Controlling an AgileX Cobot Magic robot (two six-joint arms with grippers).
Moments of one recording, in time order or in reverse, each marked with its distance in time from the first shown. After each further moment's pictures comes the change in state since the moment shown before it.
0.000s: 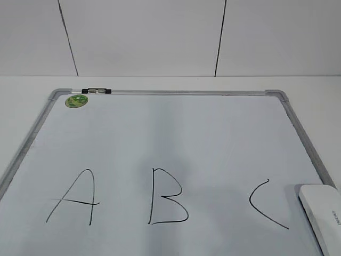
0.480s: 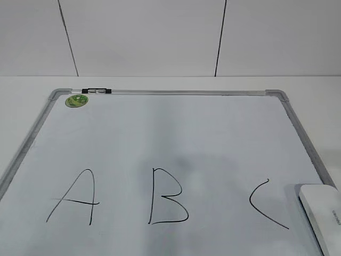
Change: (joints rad) left arm 0.000 0.085 -0.049 -0.026 0.027 0.000; right arm 0.000 0.369 -0.096 0.074 0.041 0.079
